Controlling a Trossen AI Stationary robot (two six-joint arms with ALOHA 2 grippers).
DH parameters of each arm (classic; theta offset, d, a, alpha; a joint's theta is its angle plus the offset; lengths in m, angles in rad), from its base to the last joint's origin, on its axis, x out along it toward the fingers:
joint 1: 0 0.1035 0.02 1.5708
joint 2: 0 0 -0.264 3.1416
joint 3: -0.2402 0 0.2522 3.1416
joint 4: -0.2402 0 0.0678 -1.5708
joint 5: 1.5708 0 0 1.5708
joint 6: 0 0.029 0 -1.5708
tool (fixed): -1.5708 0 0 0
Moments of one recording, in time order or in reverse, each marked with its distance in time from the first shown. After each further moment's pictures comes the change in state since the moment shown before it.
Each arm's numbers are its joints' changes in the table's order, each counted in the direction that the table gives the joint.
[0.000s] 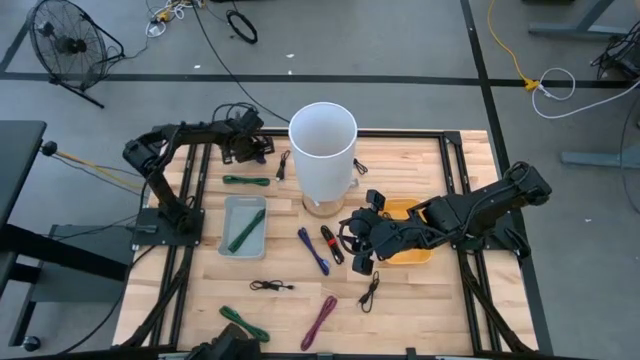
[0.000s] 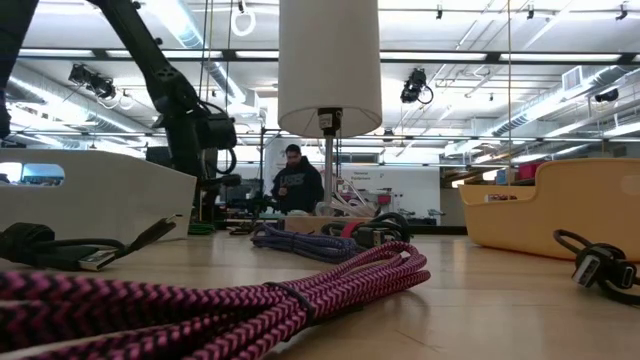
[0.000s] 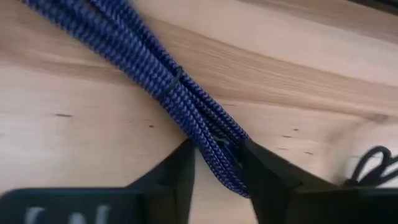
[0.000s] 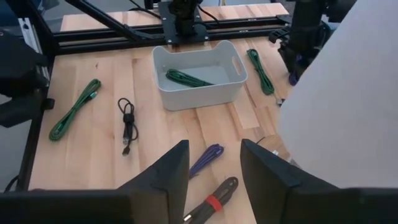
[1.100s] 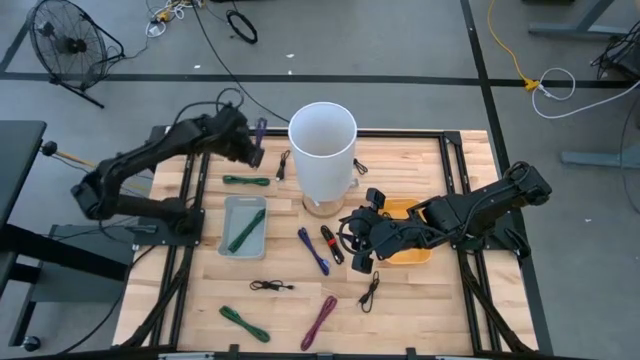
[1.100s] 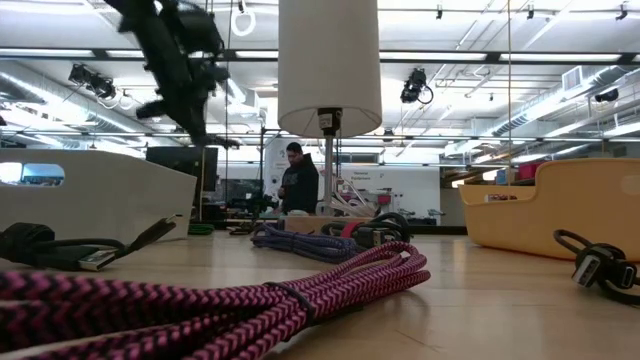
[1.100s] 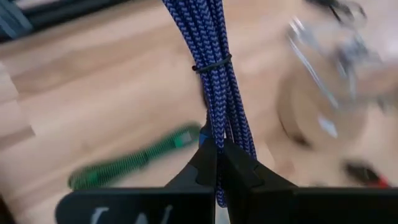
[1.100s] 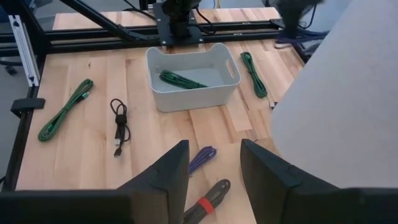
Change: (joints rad) left arm -0.231 0.573 -0.118 -0.449 -0.045 0.378; right arm -0.002 0.000 0.000 0.001 -0.021 -0.025
